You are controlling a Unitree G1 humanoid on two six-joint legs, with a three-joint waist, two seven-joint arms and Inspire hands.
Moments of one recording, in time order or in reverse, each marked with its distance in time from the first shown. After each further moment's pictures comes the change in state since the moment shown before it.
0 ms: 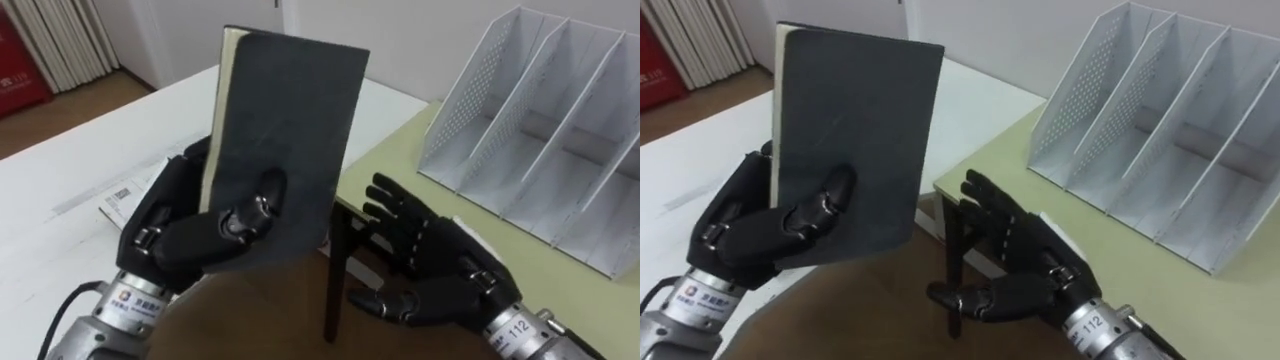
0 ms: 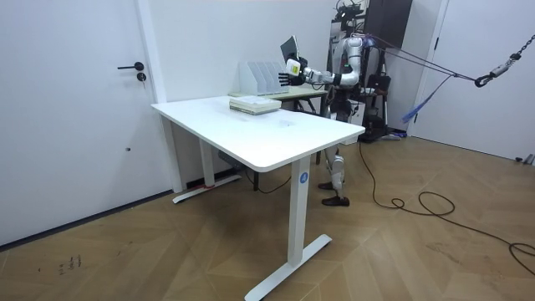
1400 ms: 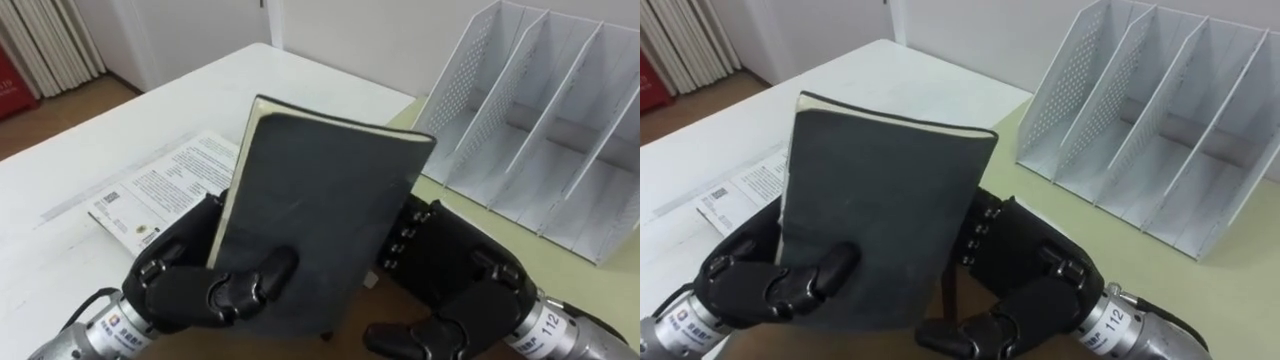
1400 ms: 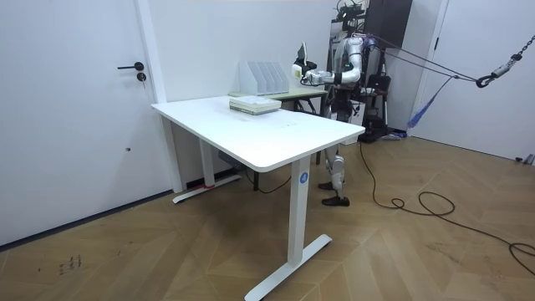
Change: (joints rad) left arm -0.005 0.163 -0.035 0.130 -0.121 0.103 -0.369; right arm -0.030 -0.151 0.047 -0.102 0.312 0.099 0.309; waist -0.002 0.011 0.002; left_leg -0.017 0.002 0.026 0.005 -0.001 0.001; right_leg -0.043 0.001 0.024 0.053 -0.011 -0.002
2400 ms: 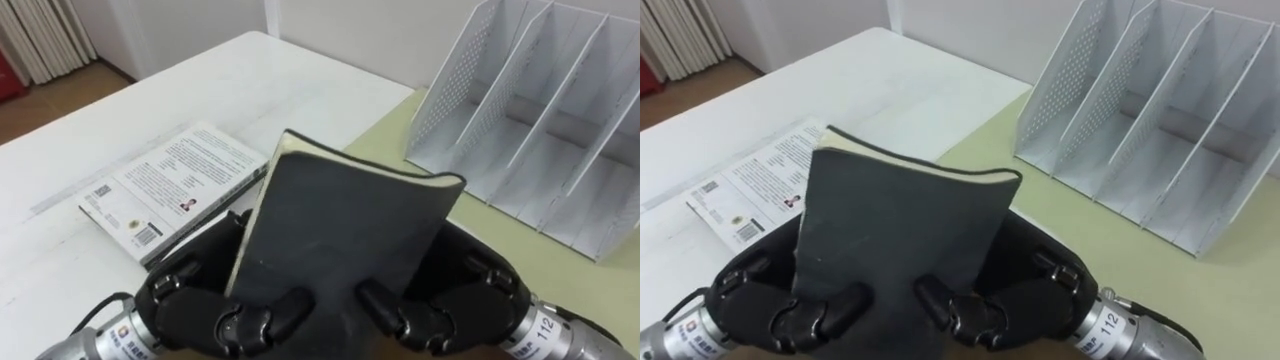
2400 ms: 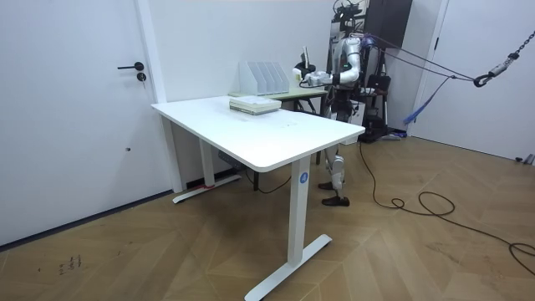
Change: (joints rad) left arm -0.001 0.054 -0.066 0.008 -0.008 -0.005 -0.012; right arm 0.000 -0.042 0.035 0.001 0.016 0.018 -0.003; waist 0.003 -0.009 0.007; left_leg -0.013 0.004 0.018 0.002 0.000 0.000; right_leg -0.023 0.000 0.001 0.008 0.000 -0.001
